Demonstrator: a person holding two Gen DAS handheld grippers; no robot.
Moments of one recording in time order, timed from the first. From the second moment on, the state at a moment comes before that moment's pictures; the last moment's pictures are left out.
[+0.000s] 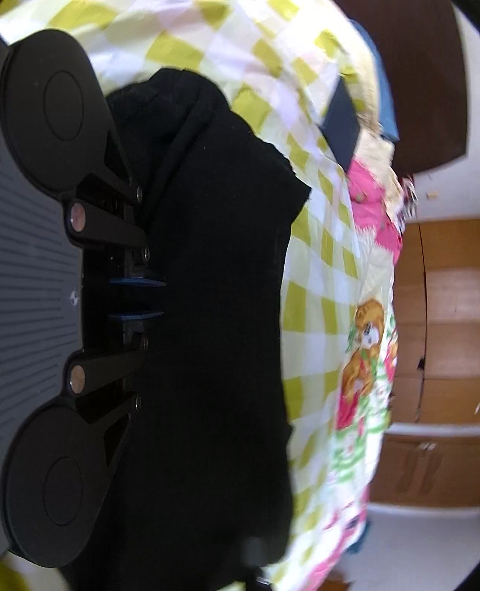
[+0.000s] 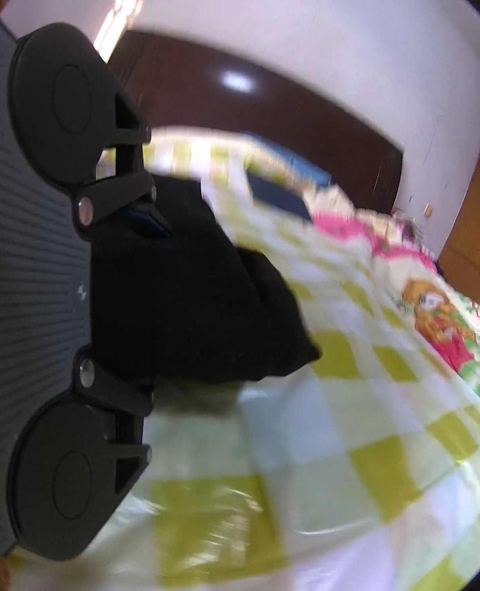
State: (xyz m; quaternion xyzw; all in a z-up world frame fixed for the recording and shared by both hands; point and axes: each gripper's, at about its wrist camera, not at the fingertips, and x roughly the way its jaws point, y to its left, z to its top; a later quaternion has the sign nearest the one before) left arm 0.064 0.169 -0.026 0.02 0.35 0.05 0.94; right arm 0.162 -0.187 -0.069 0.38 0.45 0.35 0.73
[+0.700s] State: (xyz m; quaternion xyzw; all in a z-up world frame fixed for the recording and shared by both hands) left arm 0.043 0.054 -0.001 0.01 0.38 -0.11 0.92; right arm 0.210 -0.280 -0.032 0.20 0.51 0.28 0.79
